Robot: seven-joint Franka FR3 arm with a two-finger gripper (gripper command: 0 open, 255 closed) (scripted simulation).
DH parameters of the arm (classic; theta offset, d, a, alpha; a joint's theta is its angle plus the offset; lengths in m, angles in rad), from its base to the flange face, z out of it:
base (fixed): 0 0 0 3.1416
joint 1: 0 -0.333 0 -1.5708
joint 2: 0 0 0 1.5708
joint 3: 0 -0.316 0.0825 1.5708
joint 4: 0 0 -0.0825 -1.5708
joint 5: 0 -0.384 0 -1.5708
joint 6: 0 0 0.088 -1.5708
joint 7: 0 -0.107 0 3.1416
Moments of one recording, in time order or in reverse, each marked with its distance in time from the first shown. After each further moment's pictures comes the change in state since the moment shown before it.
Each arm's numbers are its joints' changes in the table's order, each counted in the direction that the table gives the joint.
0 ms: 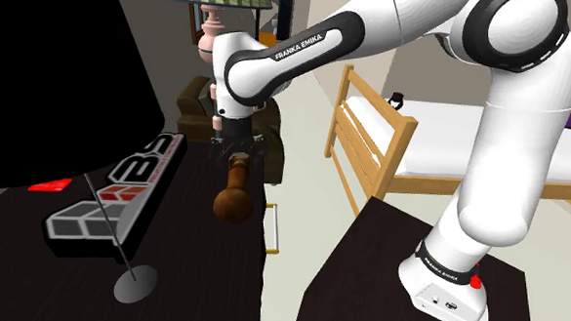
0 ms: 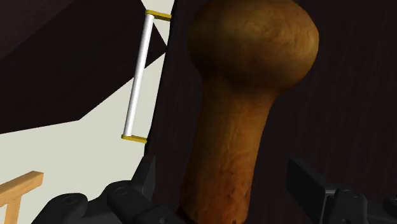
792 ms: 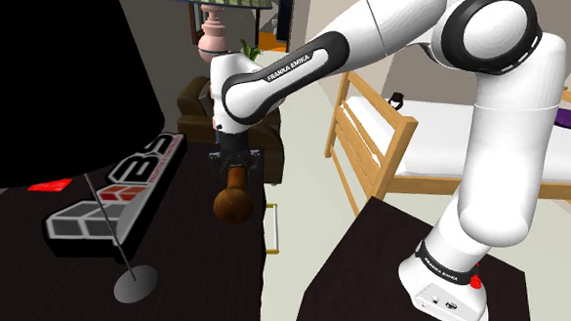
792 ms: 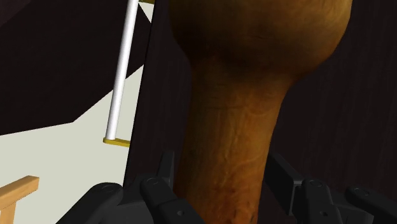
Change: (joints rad) arm -0.013 -0.082 0.011 0.005 0.028 0.080 -0.028
